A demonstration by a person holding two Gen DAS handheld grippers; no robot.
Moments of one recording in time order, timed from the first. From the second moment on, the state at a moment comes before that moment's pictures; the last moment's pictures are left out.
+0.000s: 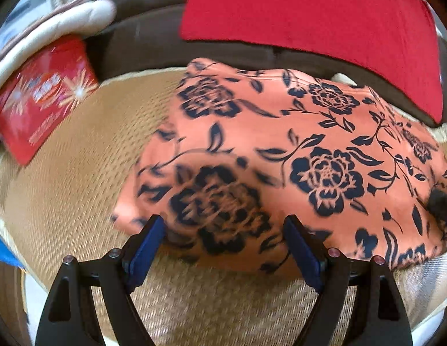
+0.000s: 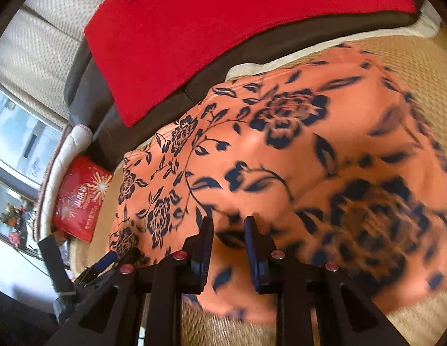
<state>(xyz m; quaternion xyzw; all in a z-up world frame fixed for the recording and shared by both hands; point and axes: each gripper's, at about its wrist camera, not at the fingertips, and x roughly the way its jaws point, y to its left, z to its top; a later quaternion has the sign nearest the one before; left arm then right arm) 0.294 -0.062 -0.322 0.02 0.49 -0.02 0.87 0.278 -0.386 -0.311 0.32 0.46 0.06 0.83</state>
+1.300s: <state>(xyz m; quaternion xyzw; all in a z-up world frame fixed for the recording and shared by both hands) 0.317 0.036 -0.358 -0.36 0.46 -0.09 0.80 0.210 -0.436 -0.333 0.49 0.31 -0.10 0.81</state>
